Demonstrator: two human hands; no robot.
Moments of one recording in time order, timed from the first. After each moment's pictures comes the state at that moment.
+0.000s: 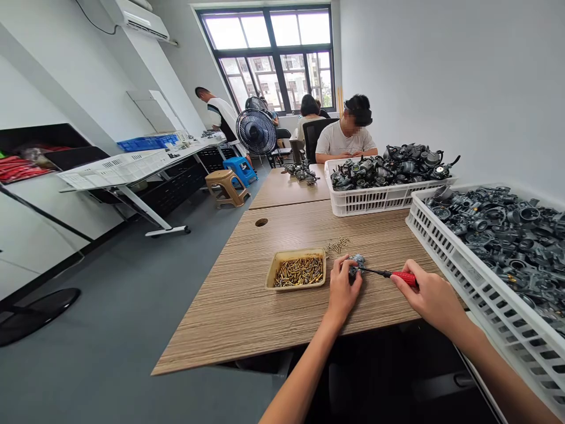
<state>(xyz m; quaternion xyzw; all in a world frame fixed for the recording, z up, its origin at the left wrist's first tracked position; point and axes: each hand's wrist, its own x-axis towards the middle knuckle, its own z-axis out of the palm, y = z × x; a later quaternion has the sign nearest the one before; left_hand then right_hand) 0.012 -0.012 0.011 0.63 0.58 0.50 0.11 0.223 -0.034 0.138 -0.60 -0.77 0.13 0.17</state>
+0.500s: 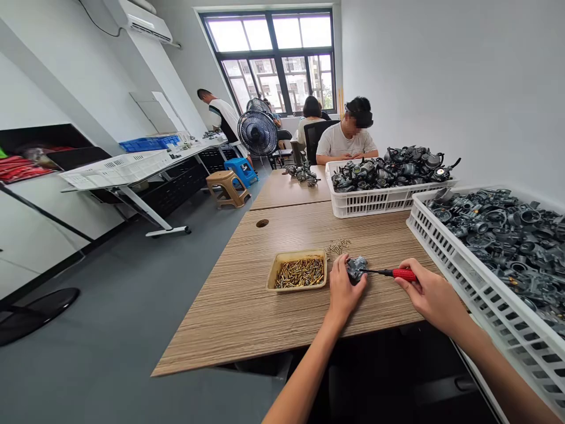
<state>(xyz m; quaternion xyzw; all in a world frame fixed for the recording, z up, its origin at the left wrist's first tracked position) 0.014 -0.007 0.007 0.61 0.61 0.50 0.09 0.228 -0.031 0.135 -0.55 -0.79 0.16 0.22</state>
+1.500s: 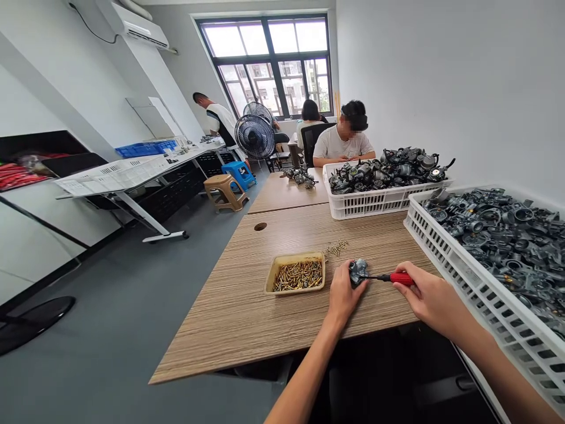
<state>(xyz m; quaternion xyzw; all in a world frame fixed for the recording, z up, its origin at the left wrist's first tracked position) 0.011 -0.009 0.000 0.64 0.60 0.46 0.12 0.231 -0.040 0.145 -0.51 -0.82 0.14 0.22</state>
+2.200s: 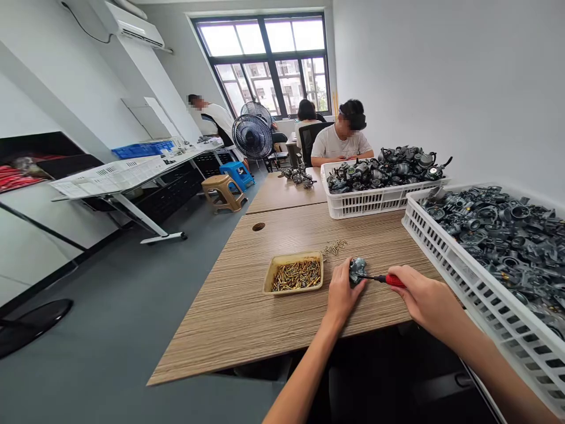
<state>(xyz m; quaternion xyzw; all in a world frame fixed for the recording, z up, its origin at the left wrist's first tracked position) 0.011 -0.008 -0.001 0.66 0.58 0.46 0.11 0.227 -0.048 0.146 -0.47 -0.86 0.08 0.21</state>
